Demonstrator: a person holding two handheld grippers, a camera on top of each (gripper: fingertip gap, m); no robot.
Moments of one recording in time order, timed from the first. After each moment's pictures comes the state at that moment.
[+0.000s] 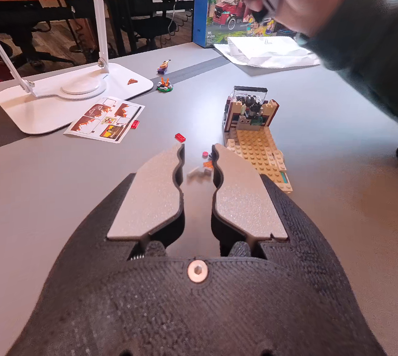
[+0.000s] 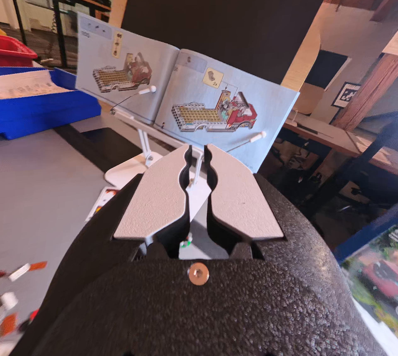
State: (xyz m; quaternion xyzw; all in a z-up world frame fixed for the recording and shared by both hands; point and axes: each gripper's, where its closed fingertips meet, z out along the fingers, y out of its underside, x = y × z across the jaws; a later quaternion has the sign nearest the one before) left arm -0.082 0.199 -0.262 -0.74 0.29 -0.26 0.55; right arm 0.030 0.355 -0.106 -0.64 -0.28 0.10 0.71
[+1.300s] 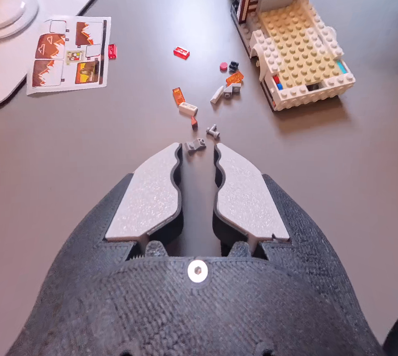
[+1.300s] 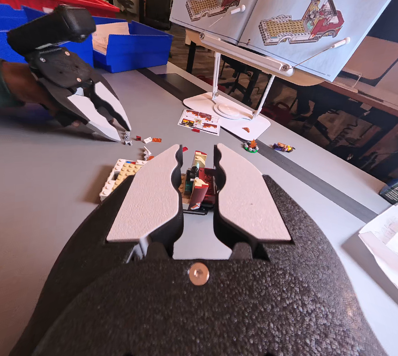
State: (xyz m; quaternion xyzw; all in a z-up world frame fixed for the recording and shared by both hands) left arm -0.123 0.204 -0.329 -0.78 0.47 -0.19 0.37; right arm 0.047 0.183 -0.214 -0.67 -0.34 0.16 0.63
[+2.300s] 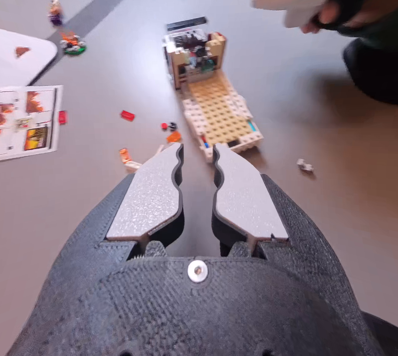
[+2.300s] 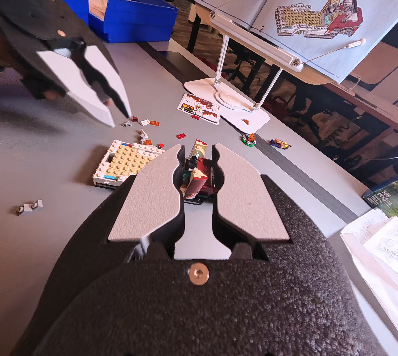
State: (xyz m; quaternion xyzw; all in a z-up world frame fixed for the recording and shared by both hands) left arm -0.064 0.170 -0.289 -0.74 0.49 -0.28 0.38; right arm 0.045 0.181 -0.225 -0.68 -0.39 0.12 0.61
